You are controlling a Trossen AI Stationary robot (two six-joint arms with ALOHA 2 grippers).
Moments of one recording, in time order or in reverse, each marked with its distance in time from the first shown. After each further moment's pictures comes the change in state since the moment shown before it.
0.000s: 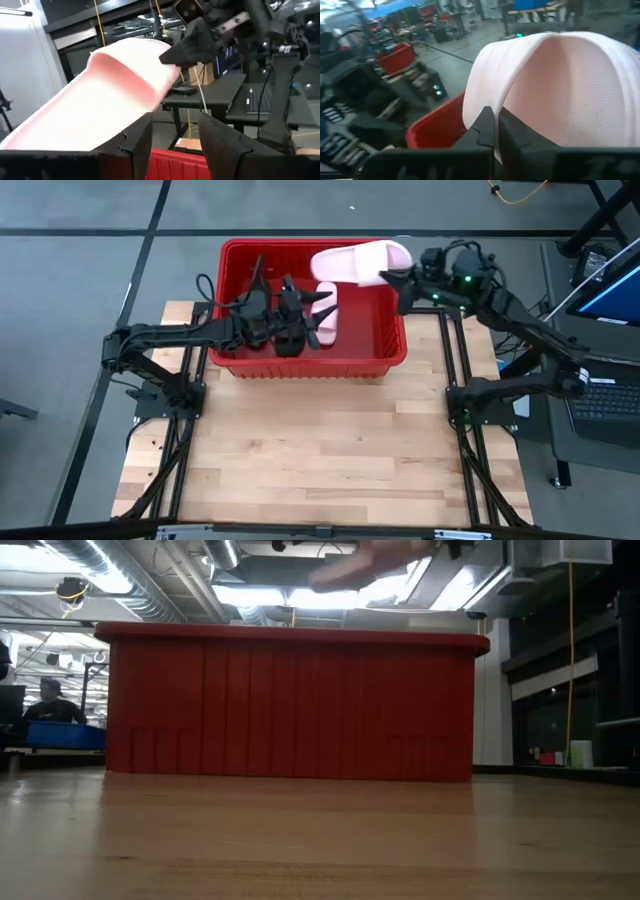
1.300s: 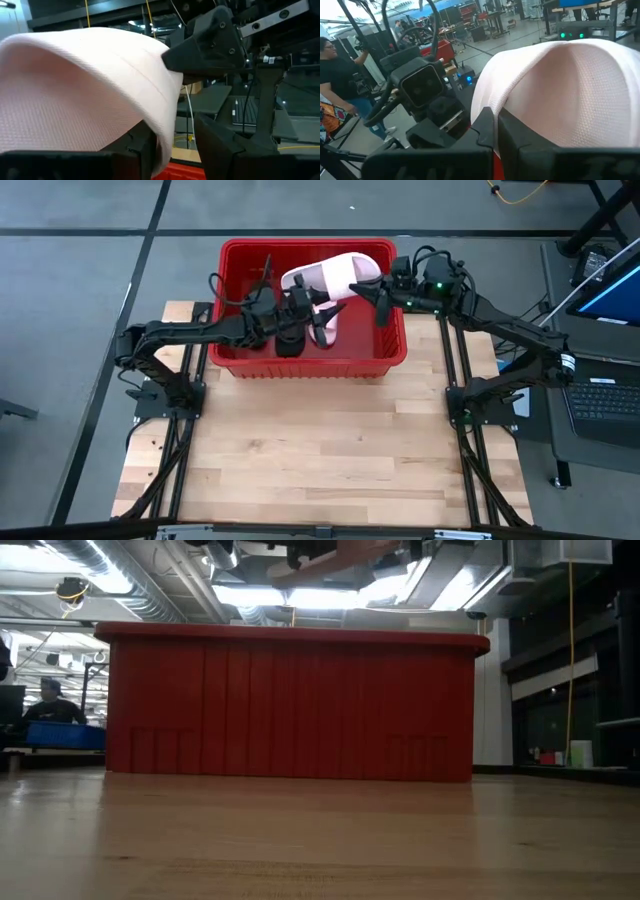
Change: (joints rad) left arm 0.058 0.100 0.000 0.132 0.126 -0.103; right arm 0.110 0.142 -0.002 0.218 -0.119 0.023
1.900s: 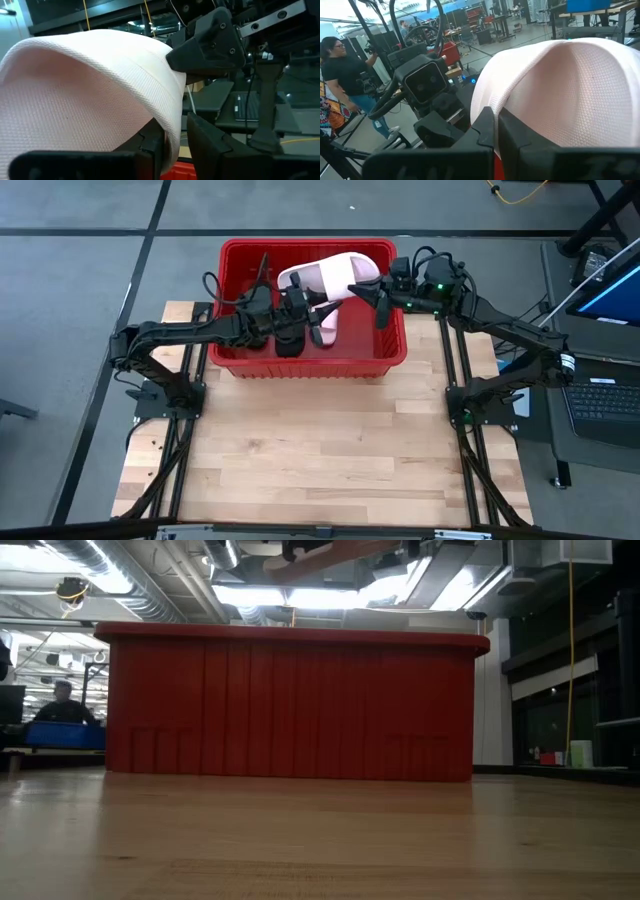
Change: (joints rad) left arm 0.000 -0.043 0.000 -0.055 -0.008 0.048; right arm 0.002 -0.002 0.000 0.028 -0.014 -0.020
